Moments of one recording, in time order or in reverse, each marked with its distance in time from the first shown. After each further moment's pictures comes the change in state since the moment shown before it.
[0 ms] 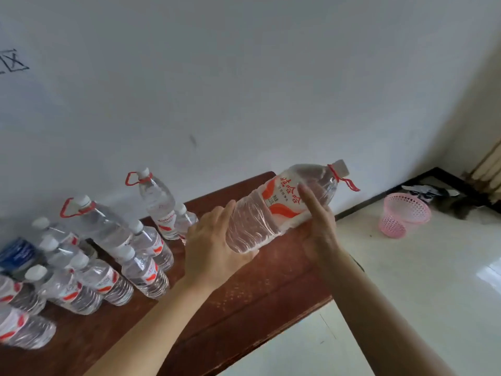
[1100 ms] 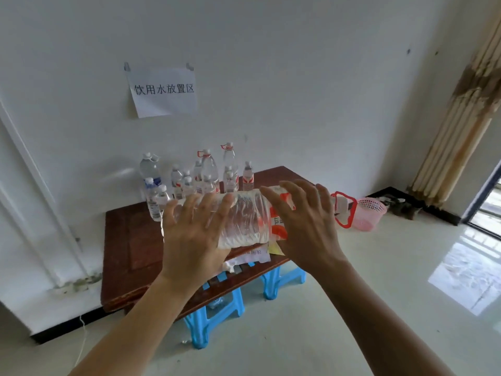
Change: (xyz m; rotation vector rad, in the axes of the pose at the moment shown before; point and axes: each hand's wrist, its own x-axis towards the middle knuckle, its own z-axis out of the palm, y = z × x) left_hand -0.489 -0.029 -0.445 0.448 0.438 0.387; right_hand -0.628 0.111 0.220 -1.919 0.168 -1.129
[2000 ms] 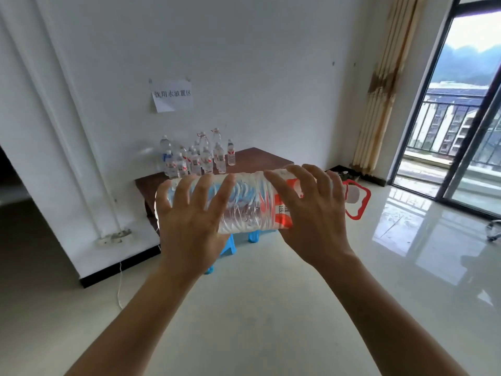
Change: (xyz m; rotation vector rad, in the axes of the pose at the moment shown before) left_hand -0.247 0.074 -0.595 -0.035 0.081 0.015; right_hand -0.376 -0.280 -0.494 -0.107 0.219 0.104
